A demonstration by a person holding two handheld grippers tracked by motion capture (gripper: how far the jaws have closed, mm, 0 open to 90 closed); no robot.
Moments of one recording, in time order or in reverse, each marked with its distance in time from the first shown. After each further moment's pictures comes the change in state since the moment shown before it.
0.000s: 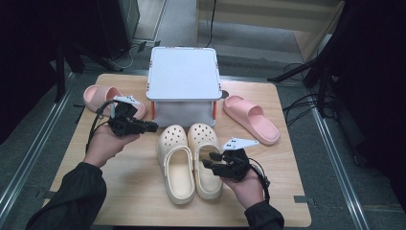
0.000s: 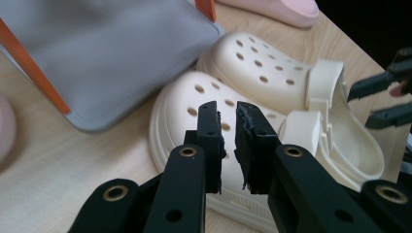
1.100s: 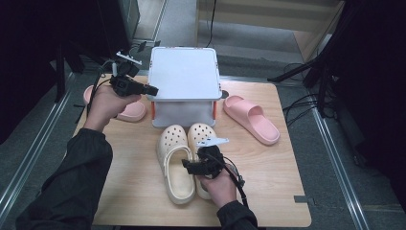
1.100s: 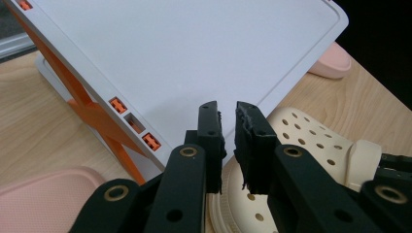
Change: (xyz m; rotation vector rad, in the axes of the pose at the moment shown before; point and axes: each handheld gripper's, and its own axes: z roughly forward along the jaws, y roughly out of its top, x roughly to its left) left arm 0.042 0.086 -0.009 -0.010 0.068 0.000; right arm 0.024 0.011 0.067 0.063 -0.111 0.078
